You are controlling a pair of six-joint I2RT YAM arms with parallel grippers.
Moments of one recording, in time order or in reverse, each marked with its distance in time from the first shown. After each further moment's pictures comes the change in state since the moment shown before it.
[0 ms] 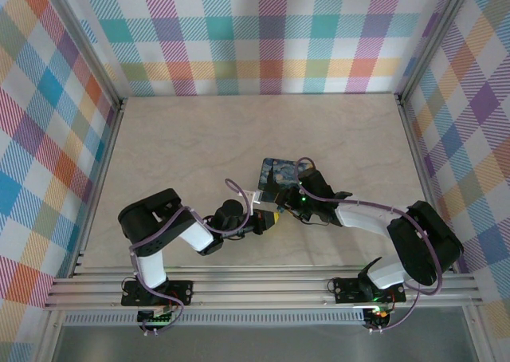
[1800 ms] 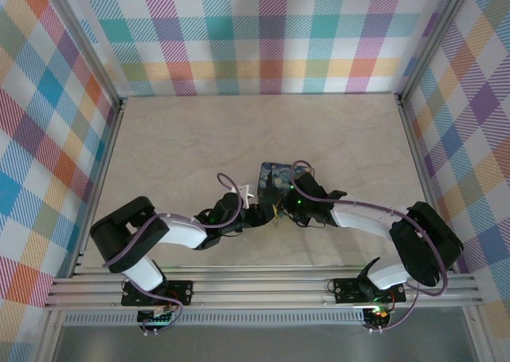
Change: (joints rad) left arm 0.024 -0.216 0.037 -0.350 -0.095 -0.163; right arm 0.085 -0.007 0.061 -0.169 0.122 0.106
